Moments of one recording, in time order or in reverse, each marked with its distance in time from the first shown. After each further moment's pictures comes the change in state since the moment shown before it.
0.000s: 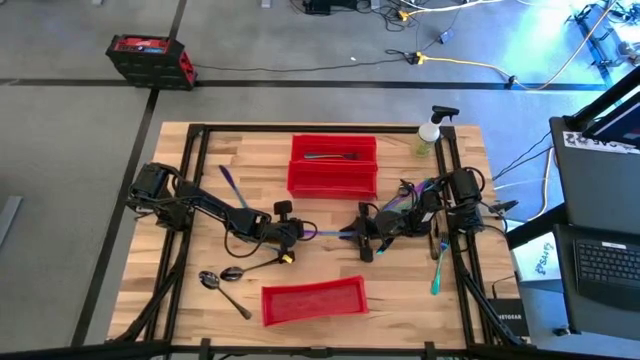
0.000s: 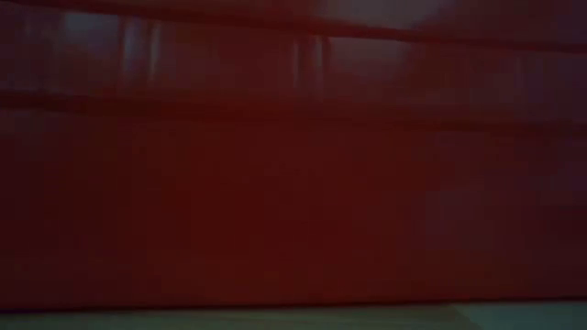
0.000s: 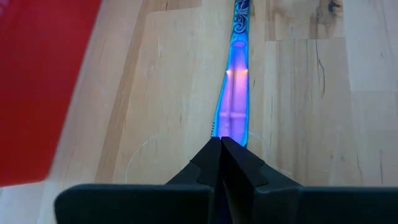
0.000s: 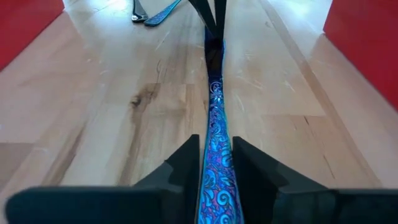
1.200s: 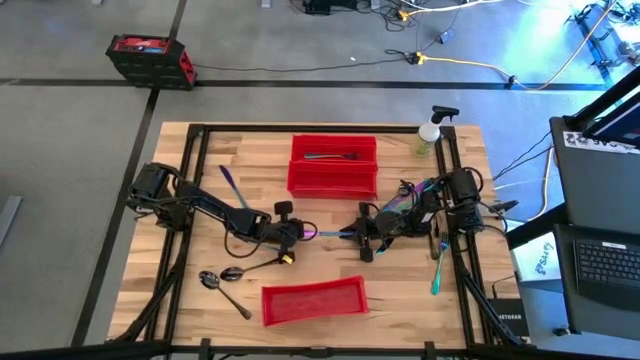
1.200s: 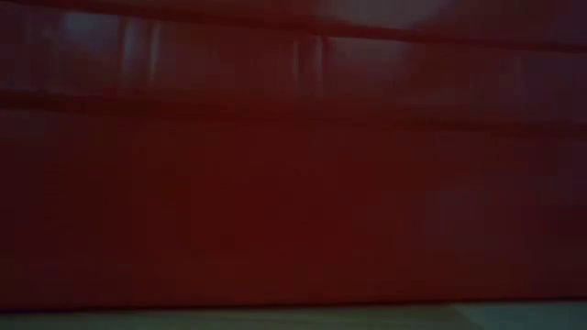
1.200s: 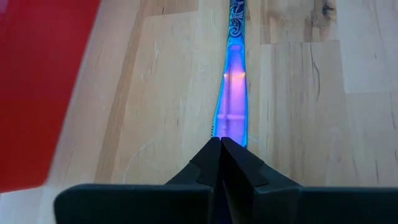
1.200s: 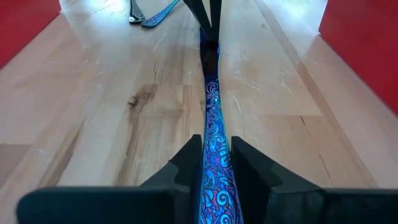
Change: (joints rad) left arm 0.001 -0.009 -0.002 0.024 0.000 0.021; right arm -0.002 0.005 -0.003 0.040 0.014 -0.001
